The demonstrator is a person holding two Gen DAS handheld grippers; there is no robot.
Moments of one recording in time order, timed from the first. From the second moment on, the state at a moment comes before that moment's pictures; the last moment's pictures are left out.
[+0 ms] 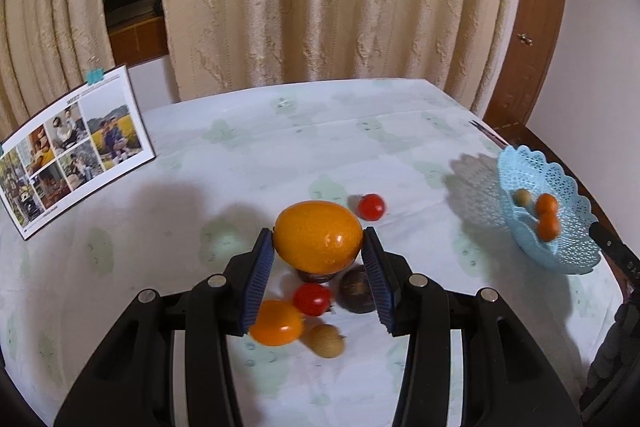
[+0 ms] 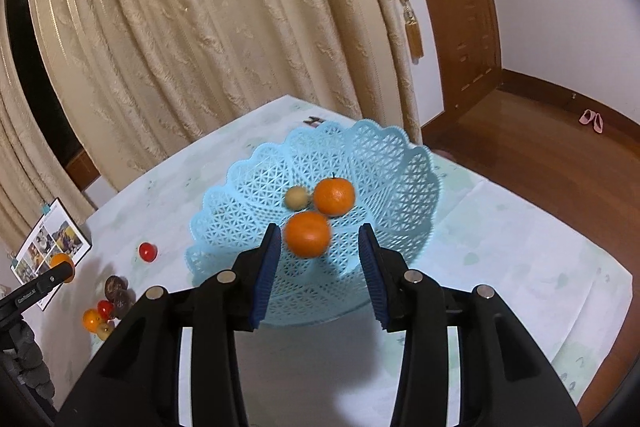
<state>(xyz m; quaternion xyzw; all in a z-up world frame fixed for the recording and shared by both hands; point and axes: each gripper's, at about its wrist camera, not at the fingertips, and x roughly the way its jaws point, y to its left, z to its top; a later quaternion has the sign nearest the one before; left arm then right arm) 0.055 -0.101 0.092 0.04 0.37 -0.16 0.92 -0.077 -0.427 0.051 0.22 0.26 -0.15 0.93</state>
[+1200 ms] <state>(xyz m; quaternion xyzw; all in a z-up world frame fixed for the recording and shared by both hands) 0.018 -0.309 0.086 0.13 0.34 -0.34 0.87 -0.107 -0.449 0.039 0.23 0.22 -0.21 0.92</state>
